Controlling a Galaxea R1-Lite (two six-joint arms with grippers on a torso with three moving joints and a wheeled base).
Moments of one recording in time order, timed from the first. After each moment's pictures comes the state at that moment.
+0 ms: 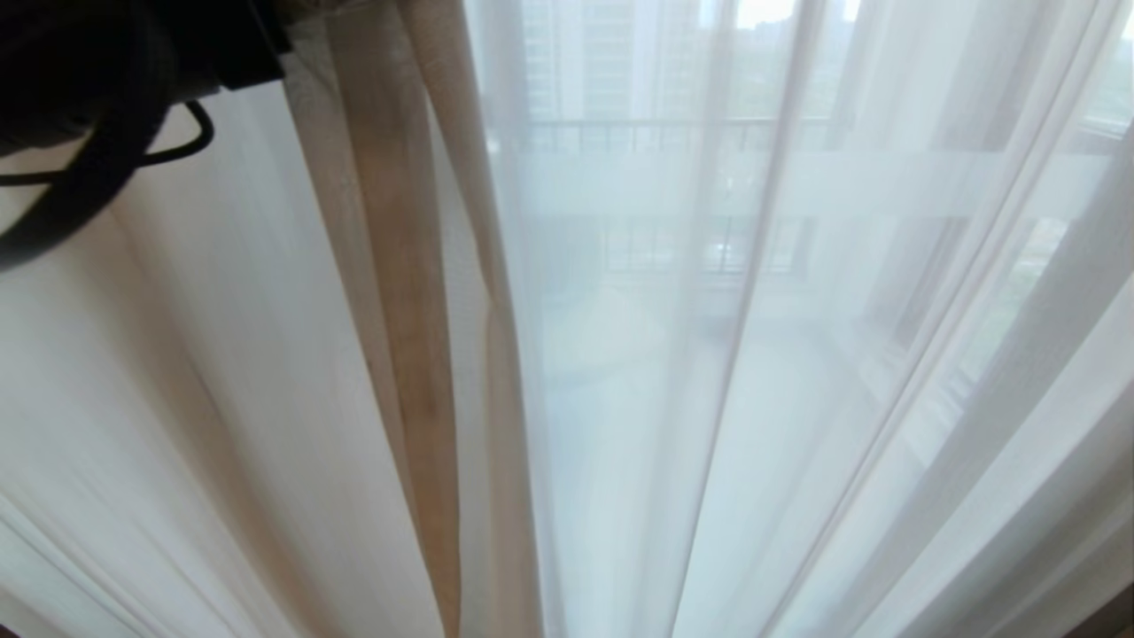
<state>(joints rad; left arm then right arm) -0.58 1.38 -1.31 -0.29 -0.44 -0.07 0.00 0.00 0.00 0.01 0.05 -0.07</state>
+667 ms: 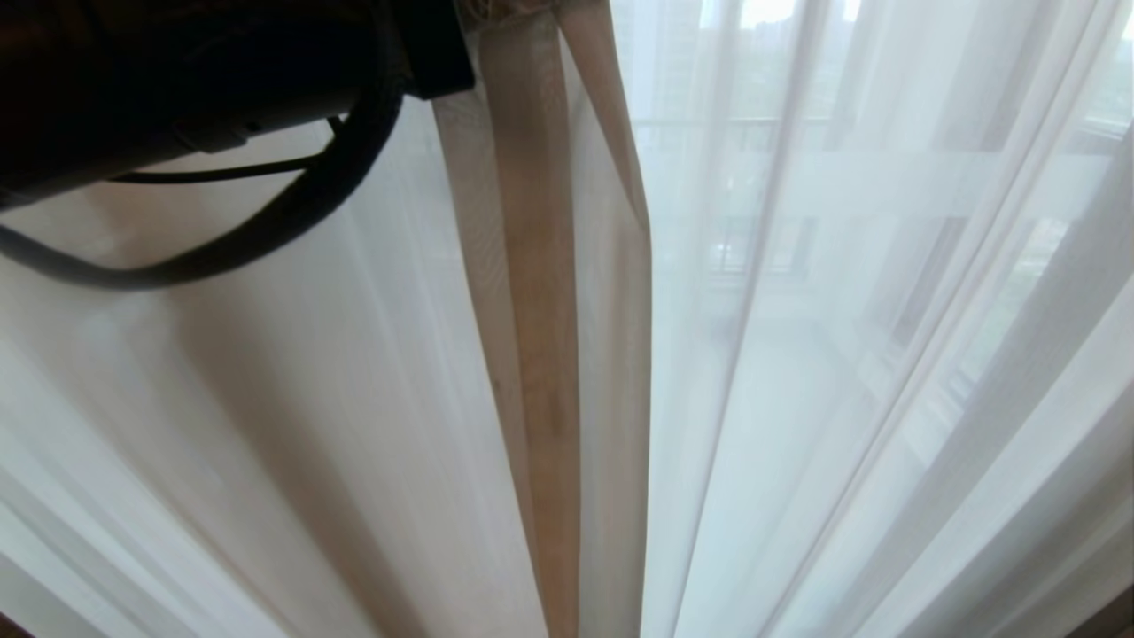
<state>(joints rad) -0.74 1.48 -1.37 -0.29 -0.34 -0.08 0.00 0.00 0.00 0.01 0.05 -0.07</state>
